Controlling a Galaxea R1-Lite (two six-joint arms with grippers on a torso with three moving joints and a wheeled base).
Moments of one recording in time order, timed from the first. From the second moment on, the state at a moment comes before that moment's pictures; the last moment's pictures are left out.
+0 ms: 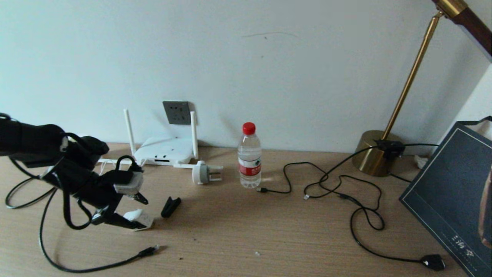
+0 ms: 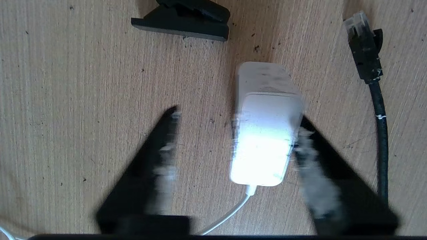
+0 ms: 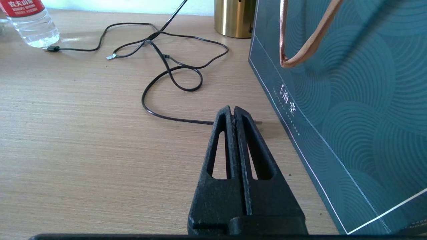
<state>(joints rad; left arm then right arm) 0.16 2.05 -1.44 0.79 -0.48 1.68 0.00 0.00 0.00 0.00 0.00 0.01</state>
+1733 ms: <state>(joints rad) 0.21 1.46 -1.50 1.06 -0.96 0.71 0.00 0.00 0.00 0.00 0.00 0.01</state>
